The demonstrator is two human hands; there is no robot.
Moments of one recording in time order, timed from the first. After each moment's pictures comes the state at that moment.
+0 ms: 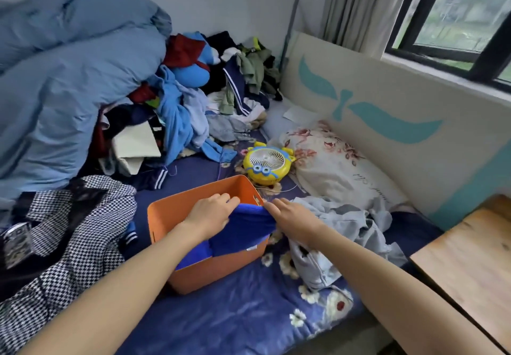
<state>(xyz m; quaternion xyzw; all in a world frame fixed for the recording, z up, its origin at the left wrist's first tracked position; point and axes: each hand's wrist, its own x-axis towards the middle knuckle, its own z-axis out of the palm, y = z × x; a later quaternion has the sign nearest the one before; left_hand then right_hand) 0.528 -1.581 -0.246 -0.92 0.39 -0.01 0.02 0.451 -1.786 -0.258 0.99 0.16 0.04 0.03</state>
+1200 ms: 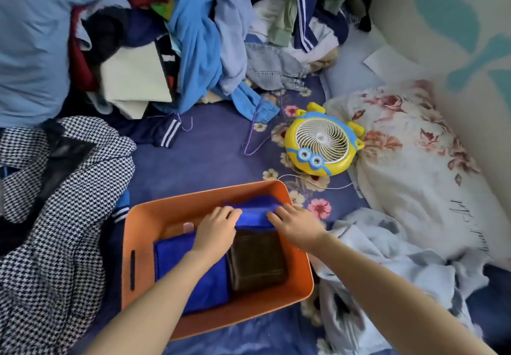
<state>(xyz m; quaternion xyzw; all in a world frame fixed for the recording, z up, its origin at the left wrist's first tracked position) 0.728 -1.610 -0.432 -0.96 0.22 0.10 -0.11 0.721 -1.822 -0.421 0.94 0.33 -0.02 0.06</state>
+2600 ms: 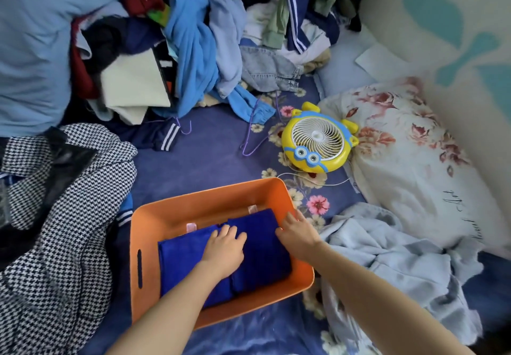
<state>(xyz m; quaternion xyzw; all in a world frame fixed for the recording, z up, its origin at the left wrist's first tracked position) 0.689 -1.618 -0.458 -0.94 0.24 0.23 0.00 0.693 -1.811 -0.437 0.92 0.25 -0.24 0.18</state>
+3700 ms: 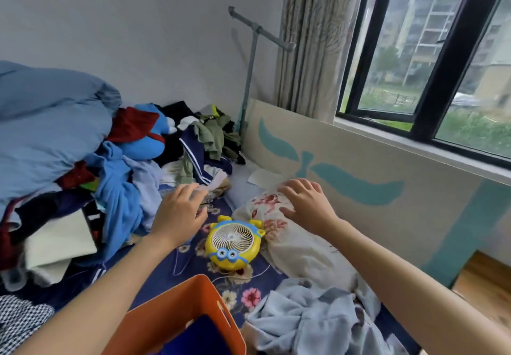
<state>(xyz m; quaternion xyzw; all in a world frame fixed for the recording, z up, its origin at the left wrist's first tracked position) 0.730 -1.685 -0.149 -0.86 0.40 -0.31 -0.09 0.607 -1.945 -0.134 0.96 -0.02 0.26 0.09</state>
